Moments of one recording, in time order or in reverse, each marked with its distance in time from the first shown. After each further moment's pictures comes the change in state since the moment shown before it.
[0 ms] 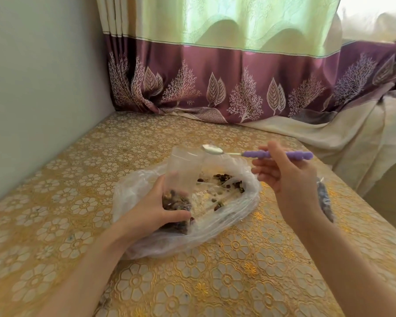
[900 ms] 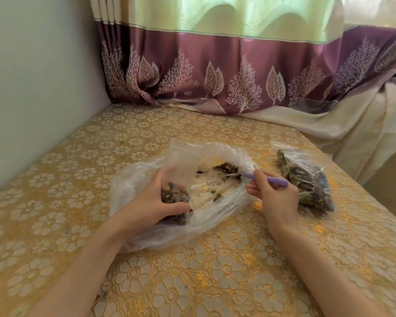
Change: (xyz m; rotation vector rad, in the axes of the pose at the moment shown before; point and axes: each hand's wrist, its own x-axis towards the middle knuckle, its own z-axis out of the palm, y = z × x) left_hand -0.001 -0.001 0.001 0.033 -0.001 0.003; right_hand -0.012 0.071 -0.019 -0.253 0.275 0.135
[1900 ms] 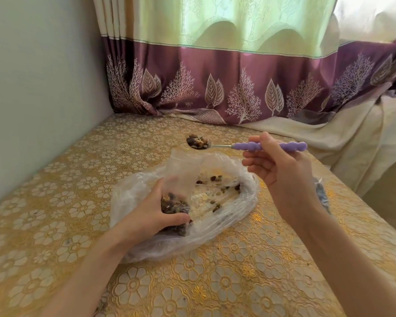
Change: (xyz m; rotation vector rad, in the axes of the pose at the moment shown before) left_hand 0.001 -0.002 0.000 -0.019 -0.003 -0.015; right_hand -0.006 -0.092 0.010 0.297 -0.365 -0.097
